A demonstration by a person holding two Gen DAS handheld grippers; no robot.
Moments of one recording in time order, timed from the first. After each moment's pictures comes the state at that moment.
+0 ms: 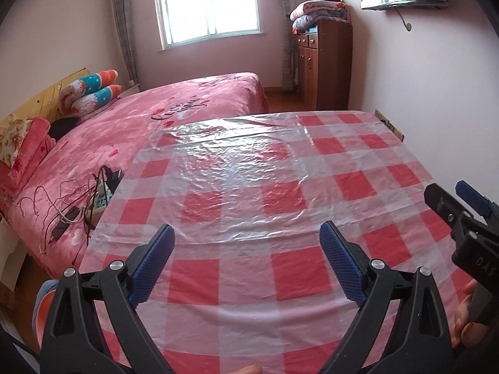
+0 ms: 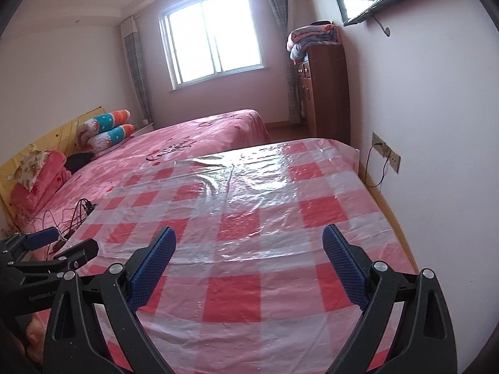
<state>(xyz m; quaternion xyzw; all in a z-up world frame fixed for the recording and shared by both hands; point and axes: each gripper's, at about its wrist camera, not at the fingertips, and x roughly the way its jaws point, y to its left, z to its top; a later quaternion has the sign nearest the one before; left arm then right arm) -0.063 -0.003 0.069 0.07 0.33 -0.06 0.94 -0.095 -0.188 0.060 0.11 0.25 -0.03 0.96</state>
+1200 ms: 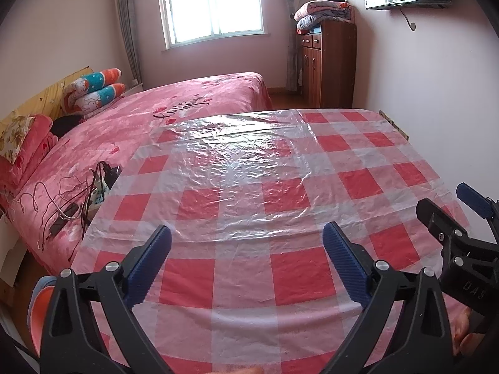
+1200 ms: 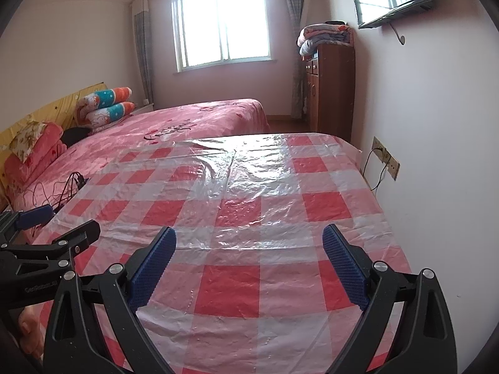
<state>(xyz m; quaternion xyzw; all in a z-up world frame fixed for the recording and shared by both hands) -0.055 -0.003 0.055 0.07 0.33 -0.05 0.94 -0.083 -0.170 0.048 0.05 0.28 -0.03 0.96</state>
